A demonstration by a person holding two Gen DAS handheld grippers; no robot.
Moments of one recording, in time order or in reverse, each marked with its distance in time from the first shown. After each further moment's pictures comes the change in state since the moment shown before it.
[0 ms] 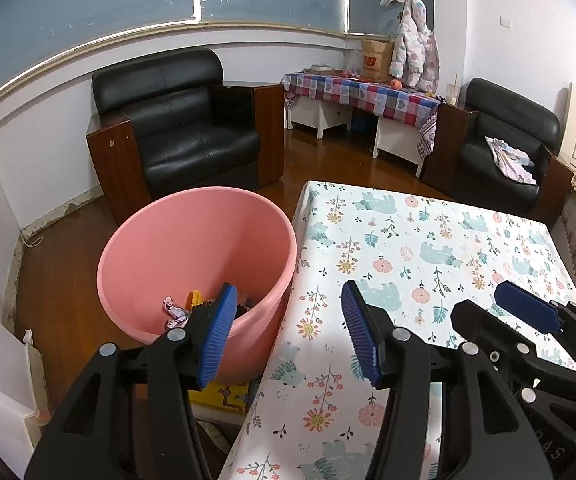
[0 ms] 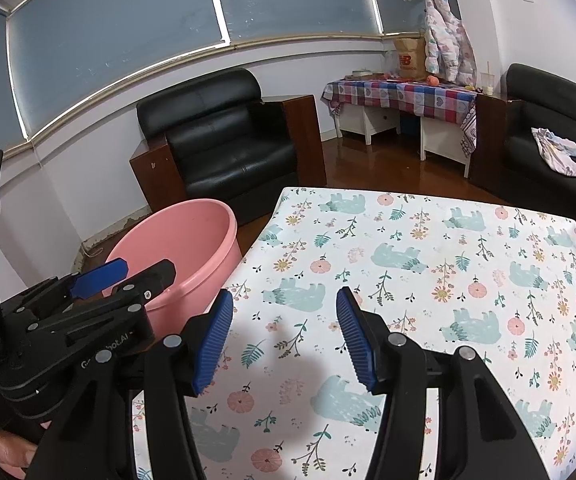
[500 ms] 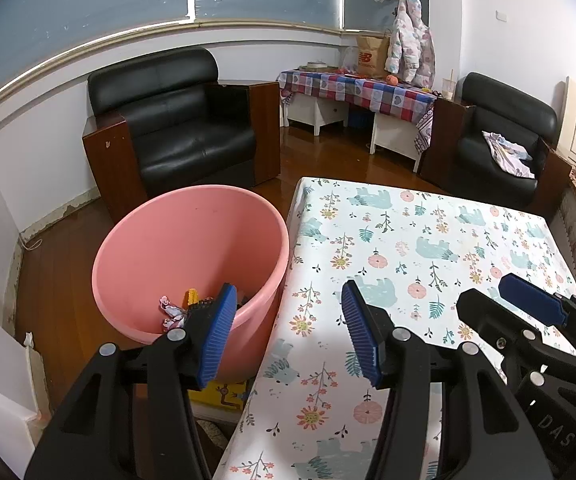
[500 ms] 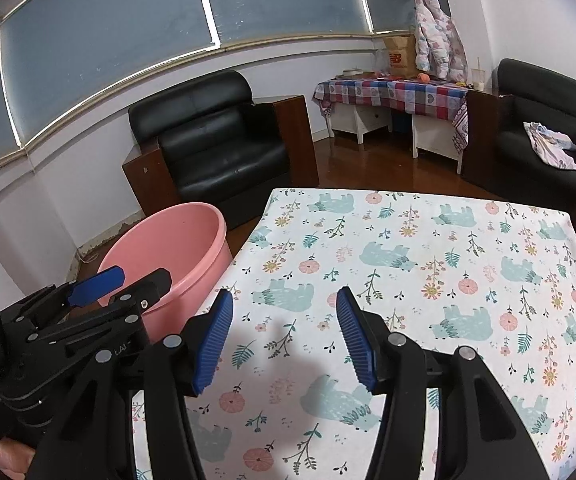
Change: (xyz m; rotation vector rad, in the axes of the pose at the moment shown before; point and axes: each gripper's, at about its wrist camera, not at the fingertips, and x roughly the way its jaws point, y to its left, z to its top) left arm 0.002 -0.005 0.000 0.017 0.010 -0.005; right arm -0.004 -0.011 0.001 0.029 -0.002 -0.017
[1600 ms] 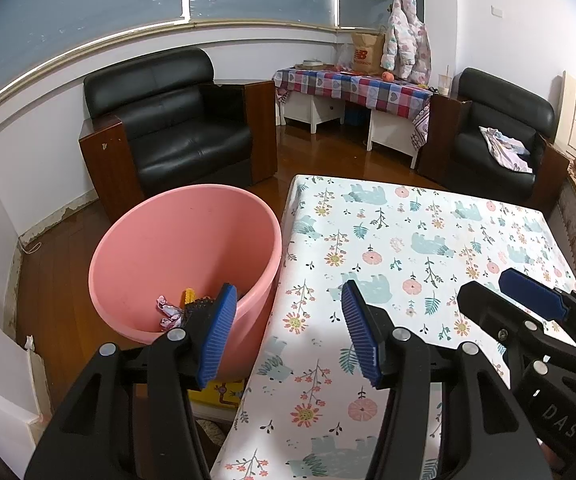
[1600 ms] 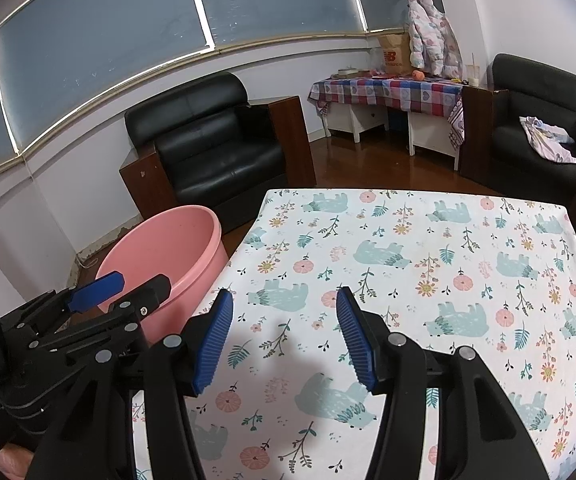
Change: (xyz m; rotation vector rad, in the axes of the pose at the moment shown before) left arm -0.001 -0.004 0.000 0.015 0.007 -0.007; right arm -0.002 -0.003 0.004 0.014 0.001 -0.005
